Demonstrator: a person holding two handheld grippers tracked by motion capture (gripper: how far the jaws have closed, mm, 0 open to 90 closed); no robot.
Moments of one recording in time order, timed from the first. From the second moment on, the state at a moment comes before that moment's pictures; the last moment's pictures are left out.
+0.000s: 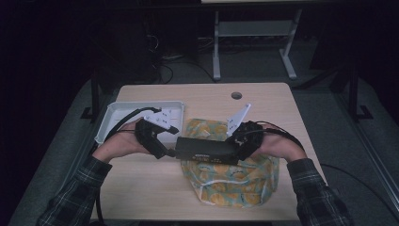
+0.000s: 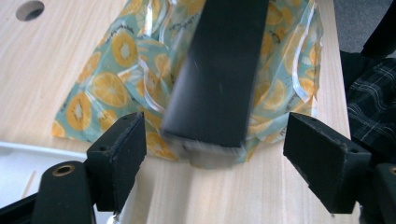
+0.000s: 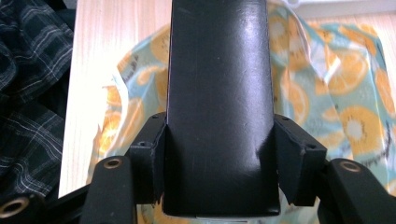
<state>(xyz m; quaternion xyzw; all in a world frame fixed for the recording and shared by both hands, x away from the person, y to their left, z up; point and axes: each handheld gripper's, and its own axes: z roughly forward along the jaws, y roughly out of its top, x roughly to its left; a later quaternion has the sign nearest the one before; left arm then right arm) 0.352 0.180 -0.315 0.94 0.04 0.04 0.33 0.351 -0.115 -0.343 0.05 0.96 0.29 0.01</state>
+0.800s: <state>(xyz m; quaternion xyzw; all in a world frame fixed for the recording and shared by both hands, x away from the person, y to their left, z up) 0.353 0.151 -0.333 0.96 0.00 0.01 0.26 0.356 -0.061 -0.327 -0.01 0.96 0.28 0.01</state>
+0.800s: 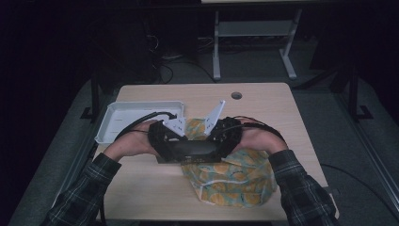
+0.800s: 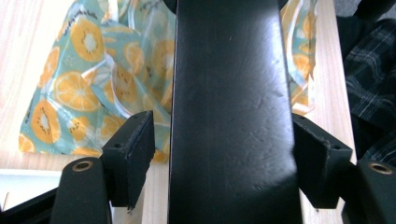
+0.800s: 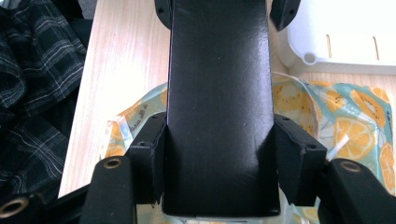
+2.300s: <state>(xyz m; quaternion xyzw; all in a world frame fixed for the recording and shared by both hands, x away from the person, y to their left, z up) 0.378 0.221 -0.333 0.96 0.09 0.04 0.26 0.322 -0.172 -0.367 0.22 0.92 0.32 0.08</state>
